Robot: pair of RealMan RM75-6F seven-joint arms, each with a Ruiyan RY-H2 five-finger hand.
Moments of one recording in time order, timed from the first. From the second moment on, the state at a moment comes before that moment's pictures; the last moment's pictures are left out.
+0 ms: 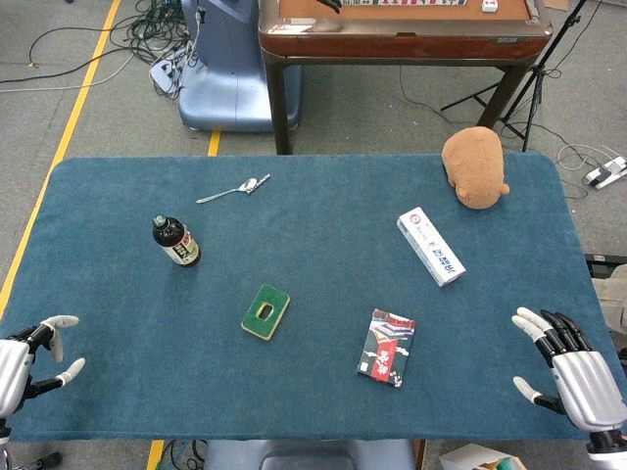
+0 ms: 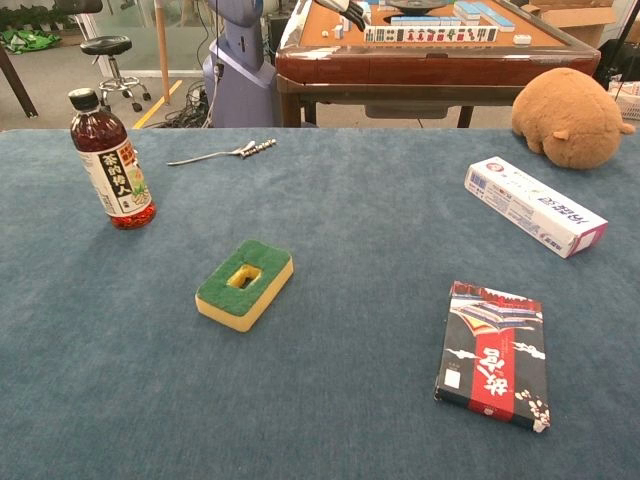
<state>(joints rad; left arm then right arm) -0.06 -1.05 -0.02 -1.66 1.65 1.60 -0.14 -0.02 -0.99 -0.07 -1.77 -1.71 1.55 0.02</state>
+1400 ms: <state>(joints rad) -0.05 -1.04 -0.02 -1.66 1.63 1.61 -0.18 0.41 -1.08 0.23 -1.56 -1.15 0.86 0.30</state>
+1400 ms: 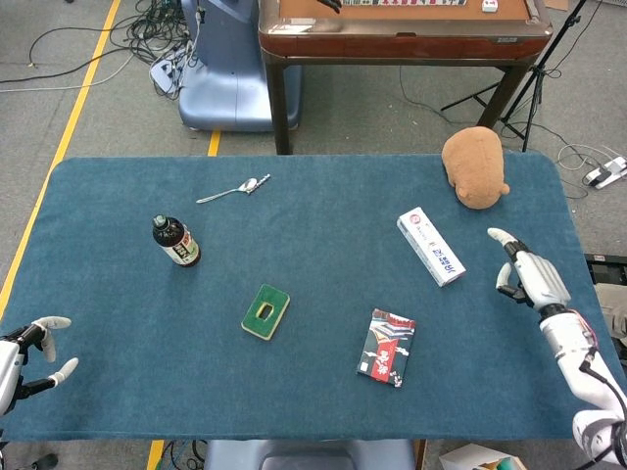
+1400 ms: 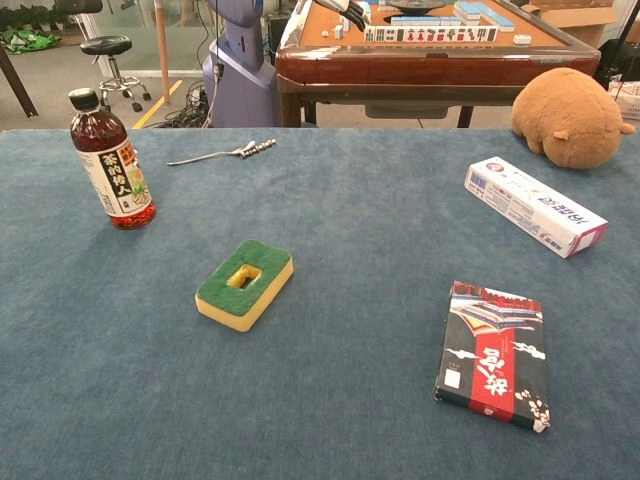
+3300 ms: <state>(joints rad) -0.04 -1.02 -0.03 -1.65 1.61 1.62 -0.21 0.60 -1.43 0.30 -1.29 -0.83 0.55 0.32</state>
